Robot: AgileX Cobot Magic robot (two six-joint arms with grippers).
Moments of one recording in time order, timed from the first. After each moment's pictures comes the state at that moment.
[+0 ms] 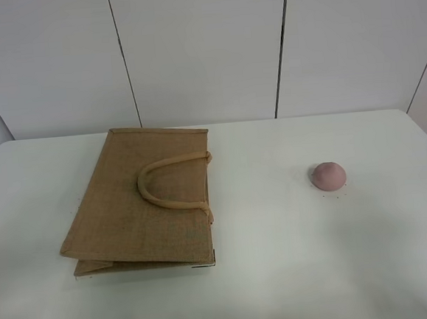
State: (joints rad) left arm -0.02 0.11 -0.58 -0.01 1.10 0.00; right arm 0.01 0.00 -0.50 0.03 1.03 -0.10
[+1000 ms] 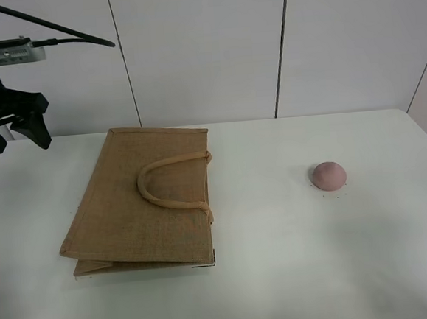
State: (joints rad) left arm -0.02 1.67 -1.49 -0.01 1.10 0.03; right arm 0.01 0.00 -0.50 0.03 1.03 -0.10
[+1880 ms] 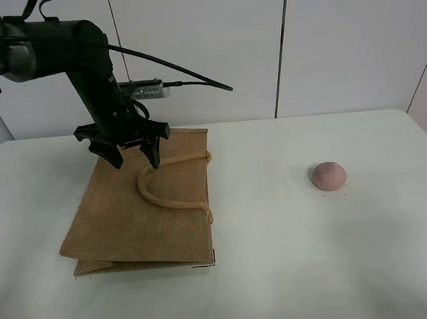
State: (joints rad) left arm -0.36 2.05 -1.69 -0.01 1.04 -0.16; right arm 0.01 0.00 -0.50 0.03 1.03 -0.10
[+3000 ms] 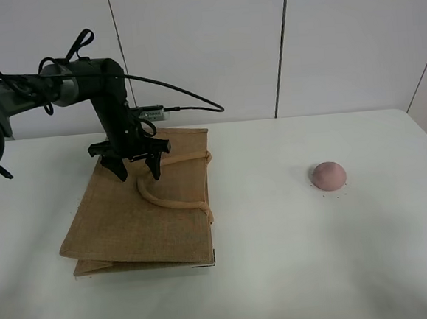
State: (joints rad) left arm -0.29 2.34 -1.92 -0.03 1.08 -0.14; right arm 0.01 0.00 -0.50 0.03 1.03 -0.10
